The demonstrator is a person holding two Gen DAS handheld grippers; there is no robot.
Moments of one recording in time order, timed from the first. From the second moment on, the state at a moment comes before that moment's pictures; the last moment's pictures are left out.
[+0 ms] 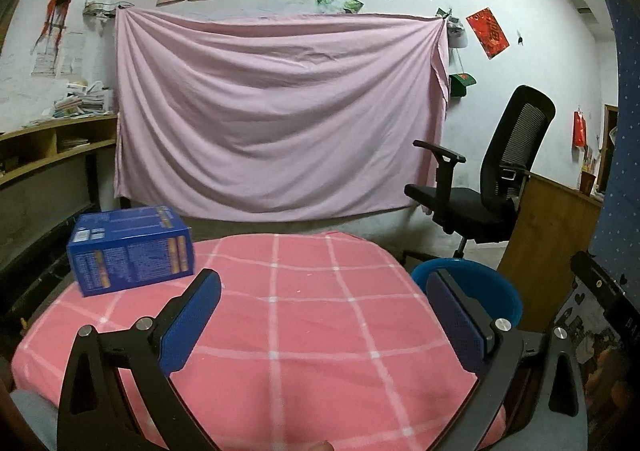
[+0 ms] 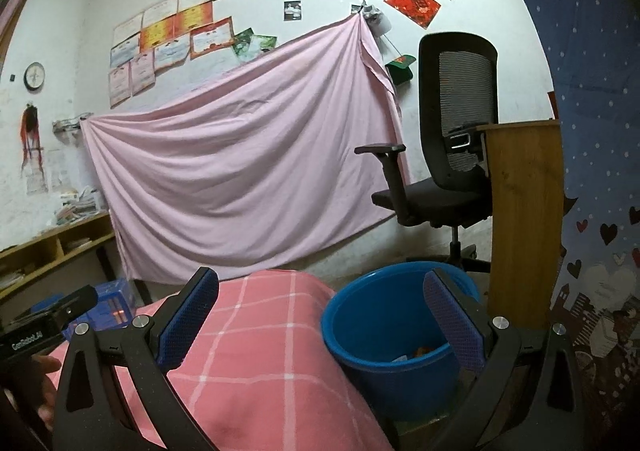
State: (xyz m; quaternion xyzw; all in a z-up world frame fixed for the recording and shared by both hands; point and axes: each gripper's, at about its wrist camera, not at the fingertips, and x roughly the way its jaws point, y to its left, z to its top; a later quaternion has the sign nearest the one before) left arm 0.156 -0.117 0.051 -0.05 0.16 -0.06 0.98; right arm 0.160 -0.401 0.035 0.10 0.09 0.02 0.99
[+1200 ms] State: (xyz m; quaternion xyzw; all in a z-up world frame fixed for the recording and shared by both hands) left arm 0.041 -0.053 -0.007 -0.03 0.16 -0.04 0.99; right arm 0.044 -0.294 -0.012 0.03 0.08 0.02 1.00
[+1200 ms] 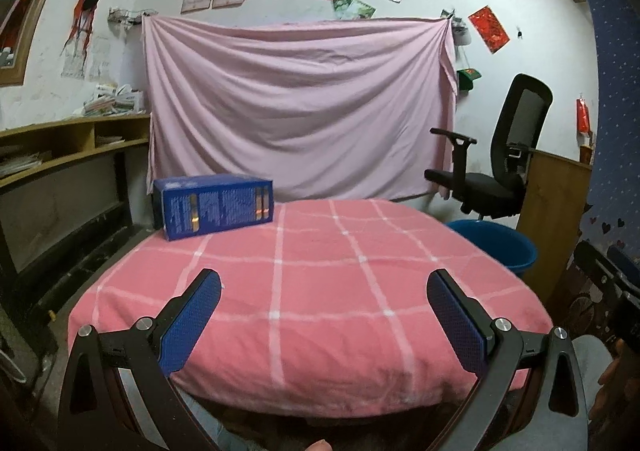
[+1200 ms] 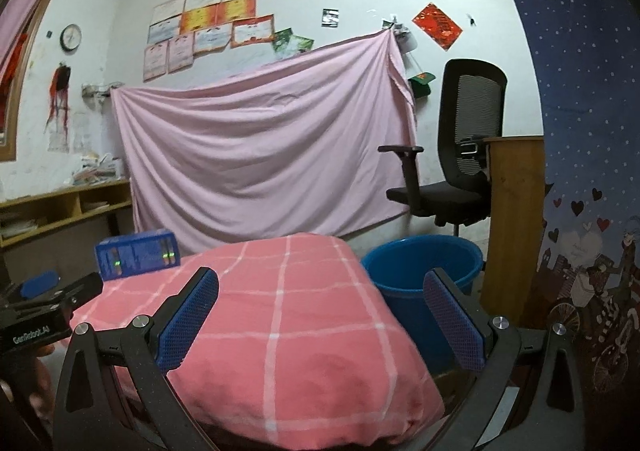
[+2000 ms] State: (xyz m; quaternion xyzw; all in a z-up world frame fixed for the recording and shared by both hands) left arm 0.036 -0.050 -0.012 -0.02 0.15 -0.03 0.99; right arm 0.047 -0.294 -0.016 0.03 0.09 0.02 1.00
